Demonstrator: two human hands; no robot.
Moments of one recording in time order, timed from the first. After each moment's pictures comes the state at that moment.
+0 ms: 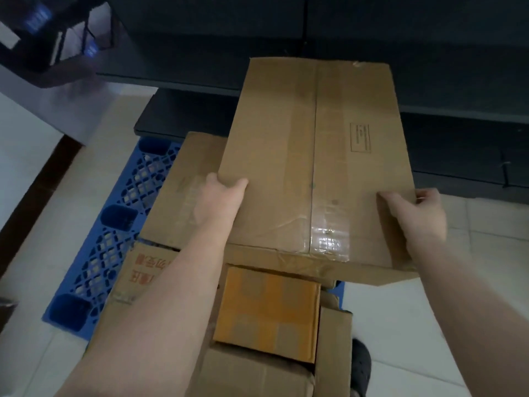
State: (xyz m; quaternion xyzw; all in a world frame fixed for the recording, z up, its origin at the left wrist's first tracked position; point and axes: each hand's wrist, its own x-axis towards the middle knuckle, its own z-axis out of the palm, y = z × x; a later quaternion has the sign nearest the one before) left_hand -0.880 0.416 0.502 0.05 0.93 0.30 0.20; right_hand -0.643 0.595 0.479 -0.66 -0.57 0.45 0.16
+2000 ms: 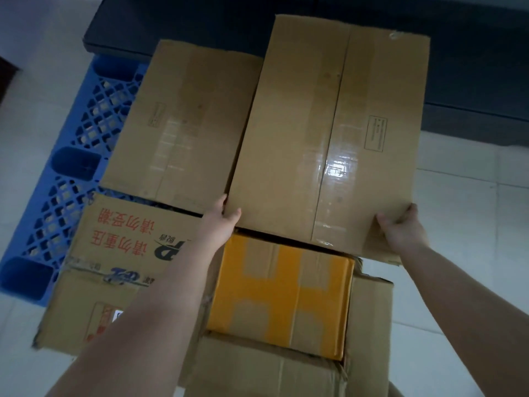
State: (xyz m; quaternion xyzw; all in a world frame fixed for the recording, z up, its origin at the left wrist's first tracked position) left_hand -0.884 0.302 0.272 0.10 0.88 0.21 0.41; right_hand -0.645 0.515 0.266 -0.70 -0.61 0.37 -0.07
